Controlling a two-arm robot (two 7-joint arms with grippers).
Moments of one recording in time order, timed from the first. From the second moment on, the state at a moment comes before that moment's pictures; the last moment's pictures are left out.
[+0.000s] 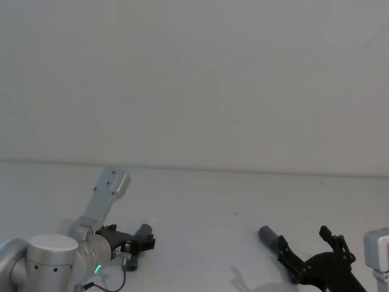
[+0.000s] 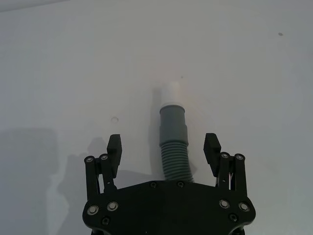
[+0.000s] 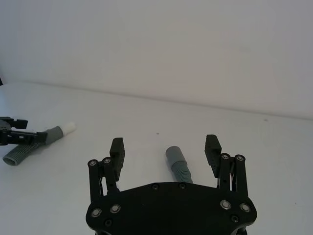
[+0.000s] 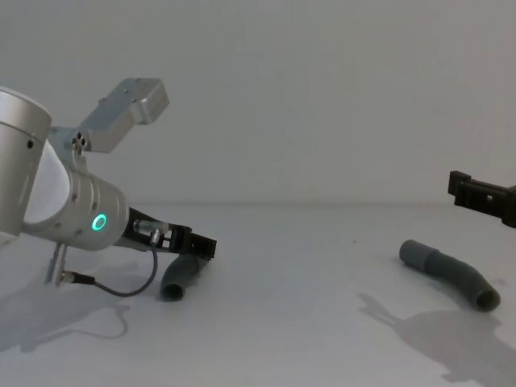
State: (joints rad) left arm -0.52 0.19 0.39 -1.38 -0.32 0.70 -0.03; right arm -0.01 0.34 -0.23 -1.77 0.29 0.03 0.07
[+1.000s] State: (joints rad) left arm -0.60 0.15 0.39 -1.23 -0.31 0.70 -0.08; right arm -0.01 0.34 -0.23 -1.77 0.29 0.03 0.07
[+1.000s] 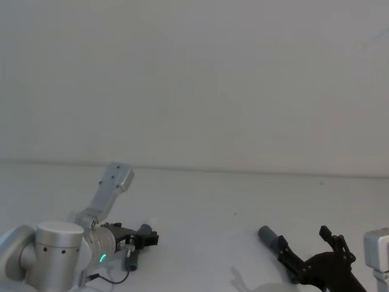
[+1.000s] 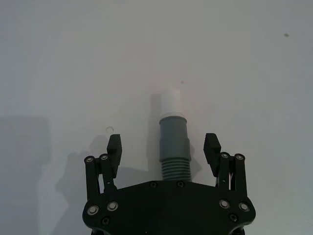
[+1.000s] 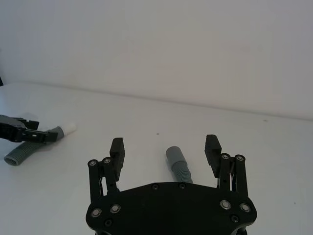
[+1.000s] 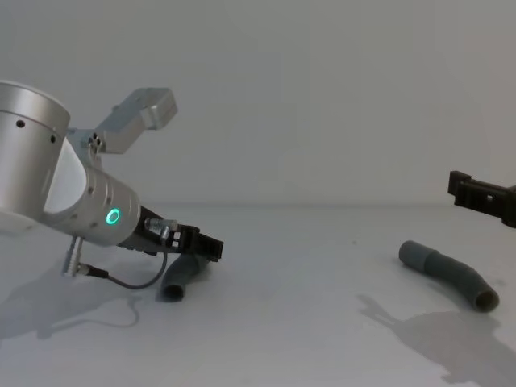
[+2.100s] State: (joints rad) left arm -0.69 0.13 0.42 -1.13 -0.29 0.76 -0.15; right arm -0.01 0.34 -0.23 -1.77 0.29 0.03 0.07
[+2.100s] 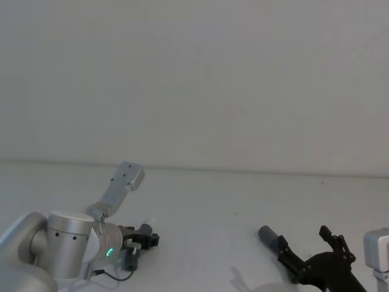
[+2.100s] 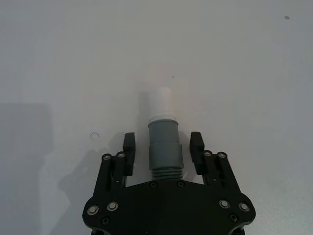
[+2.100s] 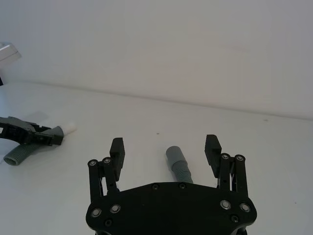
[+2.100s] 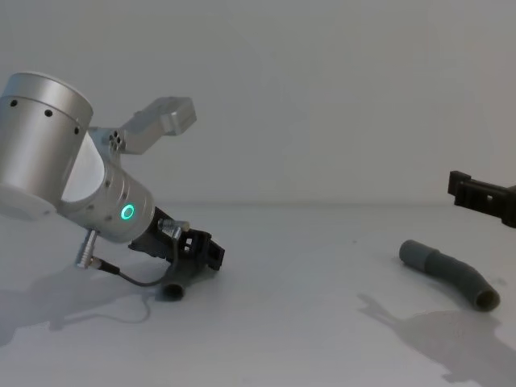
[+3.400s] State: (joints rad) left arm -0.69 0.13 0.43 -1.12 -0.28 0.76 -0.15; right arm 0.02 0.36 -0.25 -1.78 0.24 0.09 0.09
